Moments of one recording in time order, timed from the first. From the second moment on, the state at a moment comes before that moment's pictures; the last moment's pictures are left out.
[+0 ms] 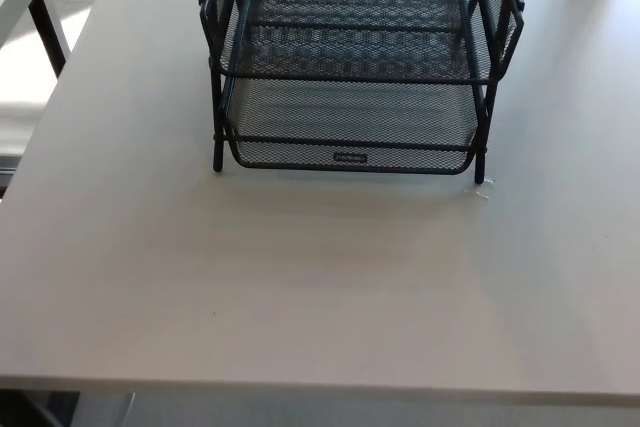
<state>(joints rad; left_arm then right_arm) 0.42 1.07 -0.07 0.45 0.39 -0.24 -0.15 -0.08 -1.29 -0.47 -0.19 -0.41 -0.02 0.22</state>
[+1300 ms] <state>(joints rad) 0.39 1.07 -0.06 0.44 0.41 -0.24 -0.16 -0.71 -0.56 0.33 -0.06 -0.70 -0.11 0.13</state>
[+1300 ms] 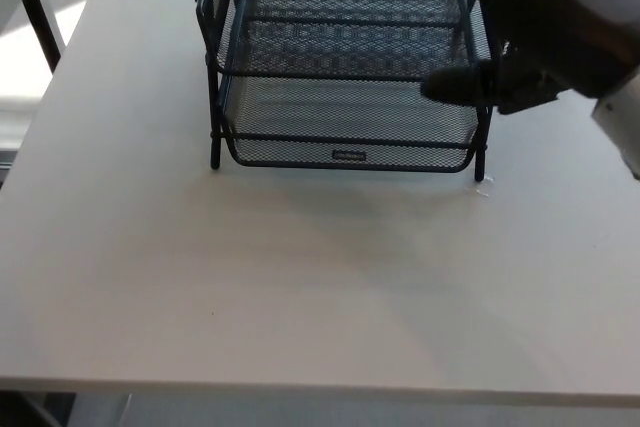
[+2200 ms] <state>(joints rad) 0.40 1.04 -0.04 0.44 0.41 -0.24 -0.17 -0.72 -0.42 0.44 0.23 -0.86 -0.15 -0.05</state>
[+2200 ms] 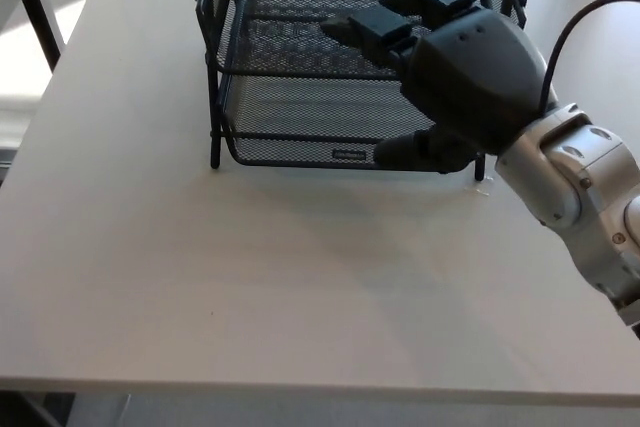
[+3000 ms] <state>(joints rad) 0.43 1.04 -0.03 0.41 0.41 -0.25 -0.16 -0.84 -0.37 0.50 0.62 -0.95 -0.12 -0.36</state>
